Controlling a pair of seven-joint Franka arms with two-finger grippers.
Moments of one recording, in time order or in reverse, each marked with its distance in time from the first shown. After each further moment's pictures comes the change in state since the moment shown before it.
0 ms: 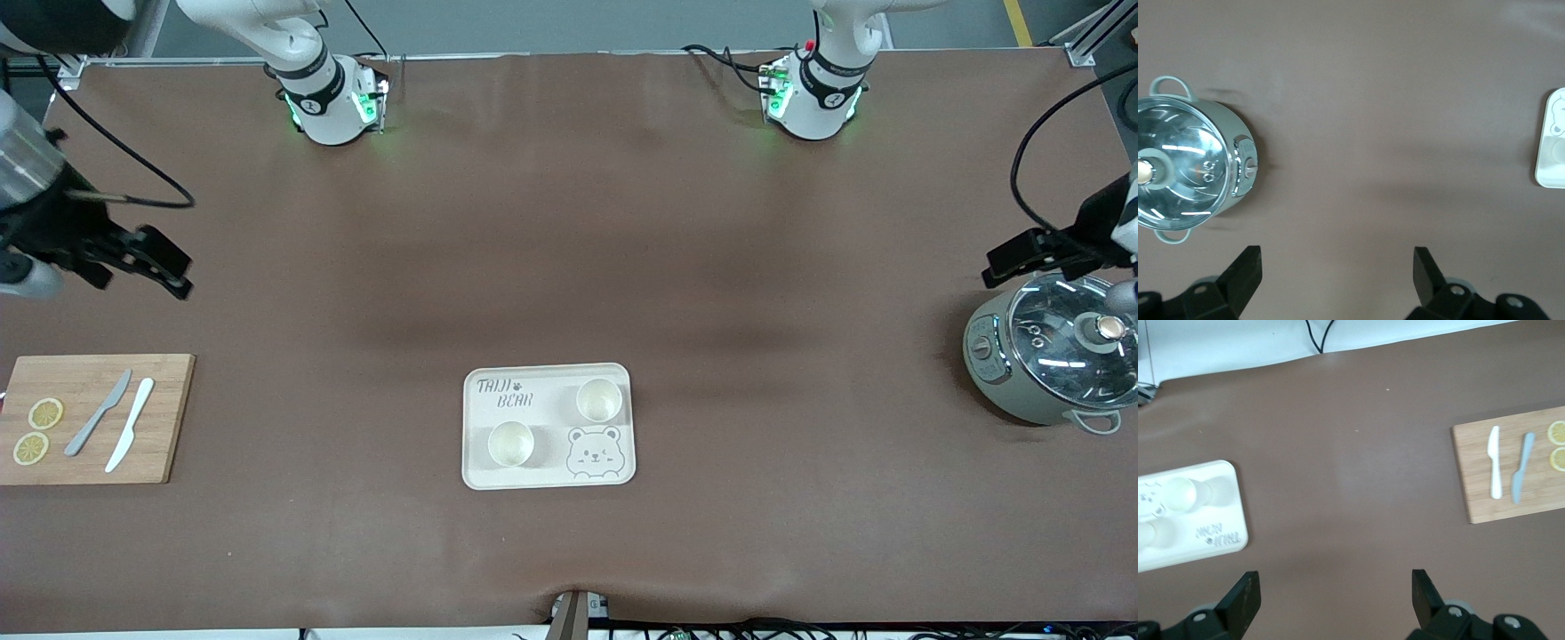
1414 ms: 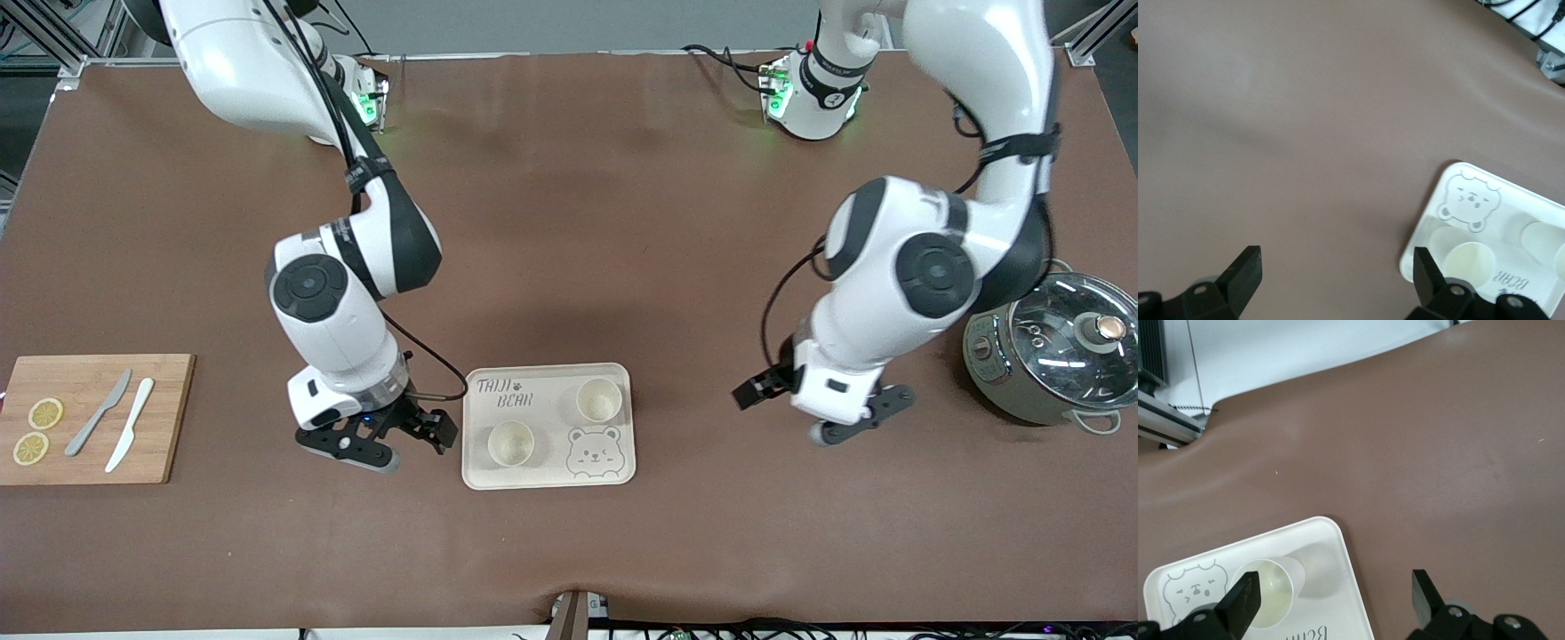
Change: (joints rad) left arm -0.362 0.403 -0.002 0.125 -0.031 0.369 -0.725; right arm 0.229 0.564 0.000 0.160 0.000 0.506 0.362
